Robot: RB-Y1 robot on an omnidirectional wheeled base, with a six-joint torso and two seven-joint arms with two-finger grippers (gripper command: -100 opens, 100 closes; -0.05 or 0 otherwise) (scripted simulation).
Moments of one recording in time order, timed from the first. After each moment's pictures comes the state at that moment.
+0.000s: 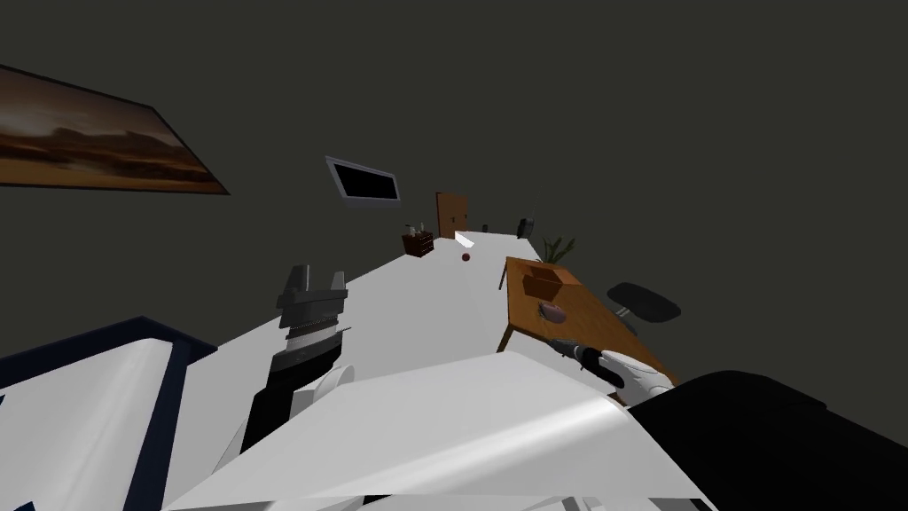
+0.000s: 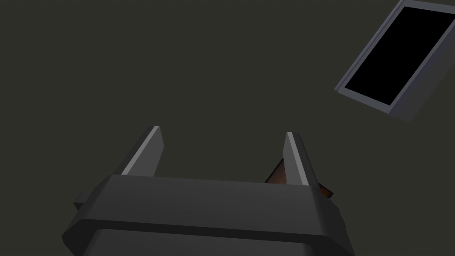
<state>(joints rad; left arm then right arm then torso) 0.51 0.01 0.07 -2.34 0.05 -0.47 0.10 0.26 -0.98 0.32 -0.86 0.53 -0.30 0.00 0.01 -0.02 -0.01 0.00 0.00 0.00</state>
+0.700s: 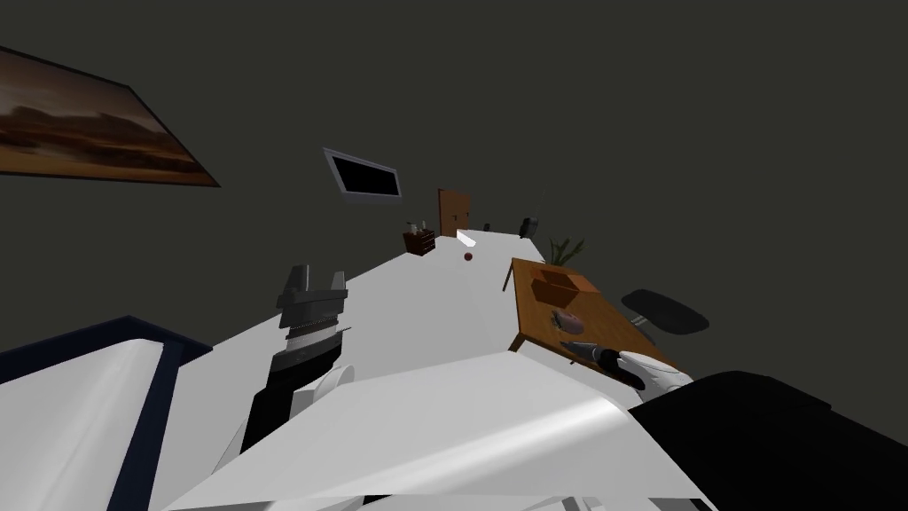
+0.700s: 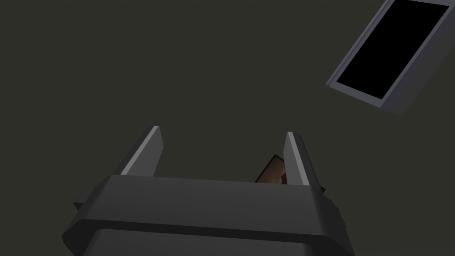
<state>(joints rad) 0.51 0.01 0.07 -2.34 0.05 -0.47 0.10 0.23 -1.03 0.32 -0.73 0.55 -0.29 0.02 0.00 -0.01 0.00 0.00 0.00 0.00</state>
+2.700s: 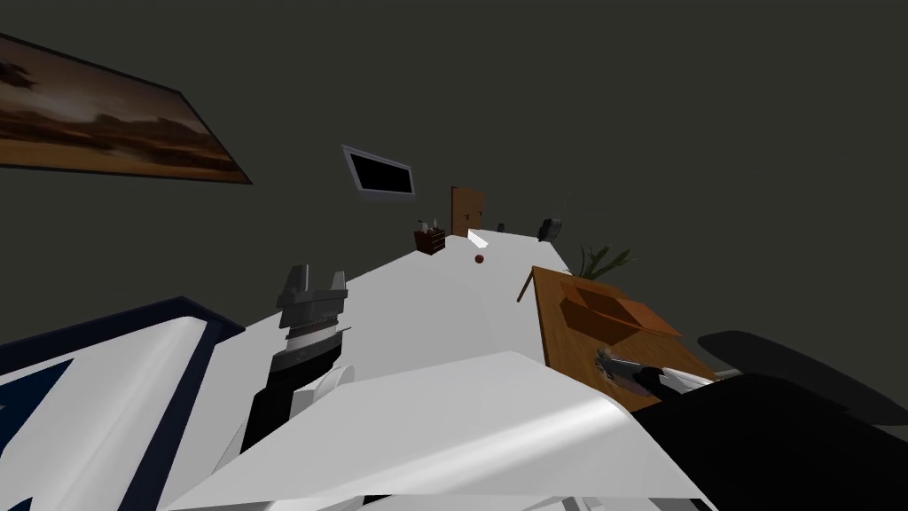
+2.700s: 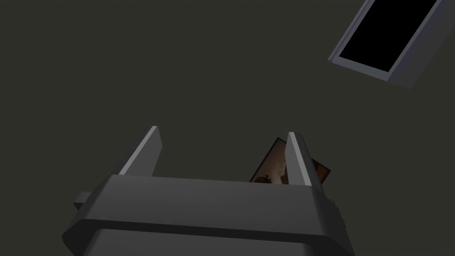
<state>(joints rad) 0.51 0.01 0.07 -2.34 0.05 -0.47 0.10 0.16 -1.03 0.38 -0.37 0.41 -0.32 0.13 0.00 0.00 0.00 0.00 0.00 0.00</state>
